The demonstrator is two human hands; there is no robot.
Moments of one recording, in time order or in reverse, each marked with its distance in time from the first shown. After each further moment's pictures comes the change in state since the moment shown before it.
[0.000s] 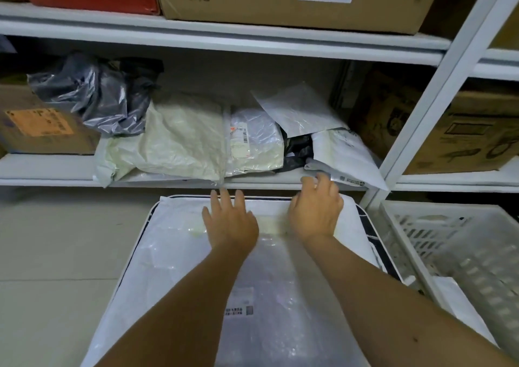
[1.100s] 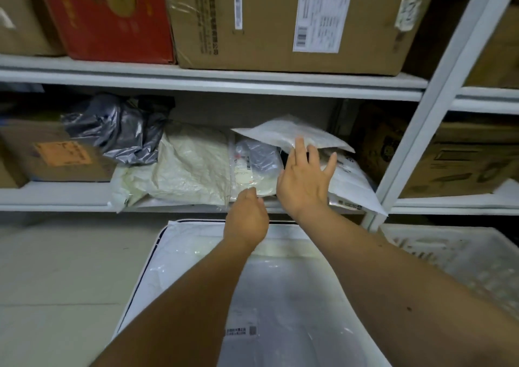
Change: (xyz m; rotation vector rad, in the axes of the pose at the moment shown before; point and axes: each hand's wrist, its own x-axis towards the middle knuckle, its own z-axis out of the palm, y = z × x) left_hand 0.019 0.030 -0.067 -0.514 0.052 0.094; right_hand 0.053 -0.054 -0.071 -0.244 0.039 -0.237
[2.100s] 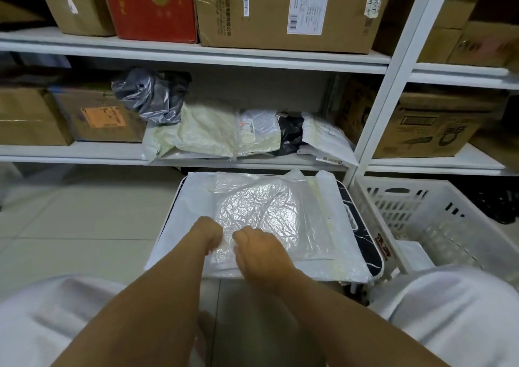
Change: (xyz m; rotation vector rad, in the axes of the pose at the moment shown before) left_hand -0.177 -0.059 -0.062 0.153 -0.456 -0.517; right_hand -0.280 -0.032 0.004 0.454 0.036 -0.602
